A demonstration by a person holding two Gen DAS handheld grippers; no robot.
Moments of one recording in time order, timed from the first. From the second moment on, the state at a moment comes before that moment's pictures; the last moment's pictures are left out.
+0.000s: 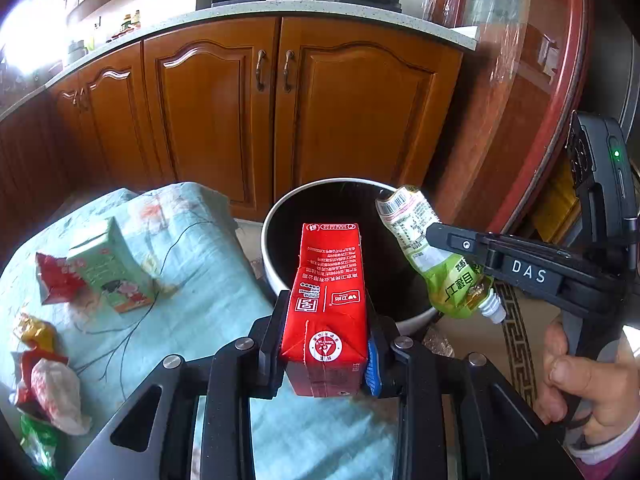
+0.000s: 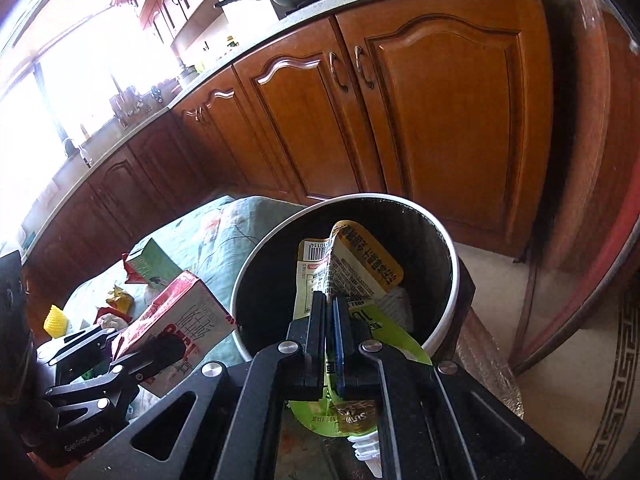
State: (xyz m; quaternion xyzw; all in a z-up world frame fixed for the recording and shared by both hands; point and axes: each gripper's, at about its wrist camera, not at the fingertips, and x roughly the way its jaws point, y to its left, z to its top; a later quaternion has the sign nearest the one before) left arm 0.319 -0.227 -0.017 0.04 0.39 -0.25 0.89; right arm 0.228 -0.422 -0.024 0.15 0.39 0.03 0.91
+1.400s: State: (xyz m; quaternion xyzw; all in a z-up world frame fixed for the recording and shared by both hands) left arm 0.271 -0.157 -0.020 -0.03 0.37 -0.20 0.91; right arm 0.200 -0.387 -0.018 0.18 0.34 0.04 0.92
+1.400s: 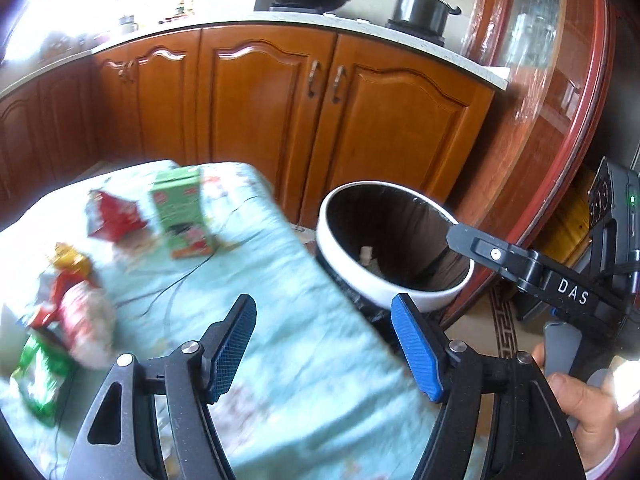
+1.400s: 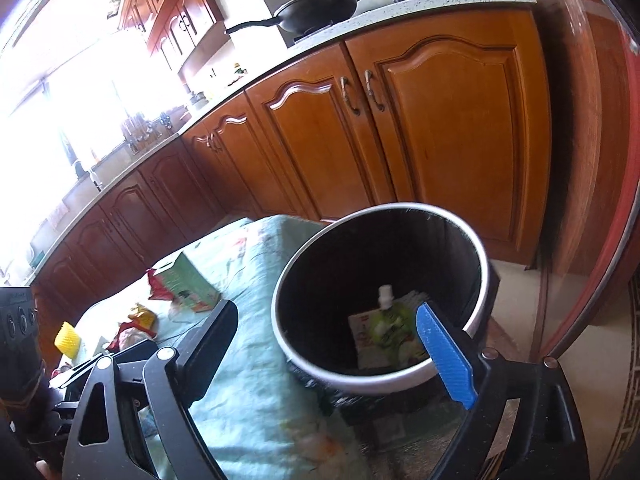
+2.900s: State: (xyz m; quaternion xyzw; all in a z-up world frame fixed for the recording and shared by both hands) left arm 0.187 0.066 -0.010 -0.14 0.37 0.00 0.92; right arm 0.157 -0.182 -0.055 0.16 0.41 0.23 0.87
